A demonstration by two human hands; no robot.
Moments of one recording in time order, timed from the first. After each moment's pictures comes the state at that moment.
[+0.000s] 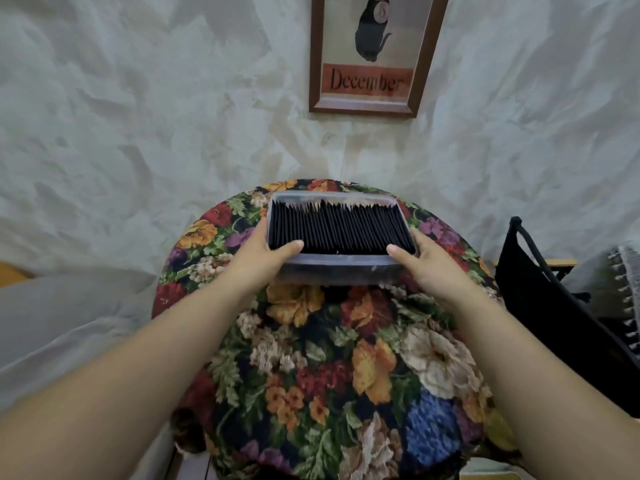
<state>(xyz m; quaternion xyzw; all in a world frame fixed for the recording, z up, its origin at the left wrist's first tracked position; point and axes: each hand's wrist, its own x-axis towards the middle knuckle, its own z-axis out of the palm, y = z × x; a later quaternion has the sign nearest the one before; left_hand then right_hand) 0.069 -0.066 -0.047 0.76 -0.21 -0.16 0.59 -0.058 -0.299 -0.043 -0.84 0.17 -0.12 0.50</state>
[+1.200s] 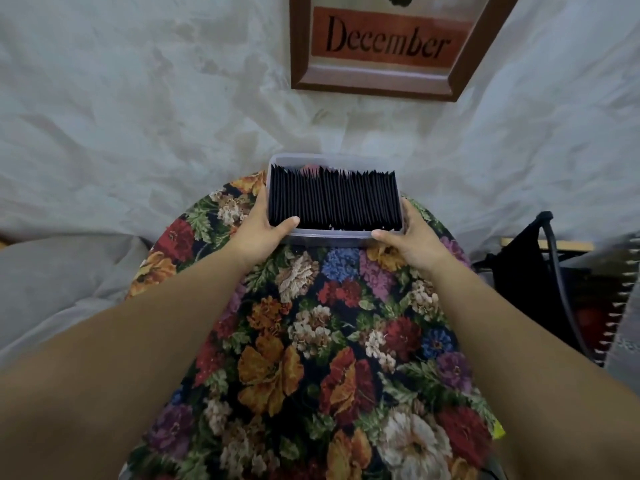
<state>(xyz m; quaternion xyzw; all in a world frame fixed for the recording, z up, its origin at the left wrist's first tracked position) 0.233 -0.174 -0.031 0.78 -0.17 -0.30 0.53 0.109 -0.407 -0.026 -0.78 0.24 0.02 0.58</state>
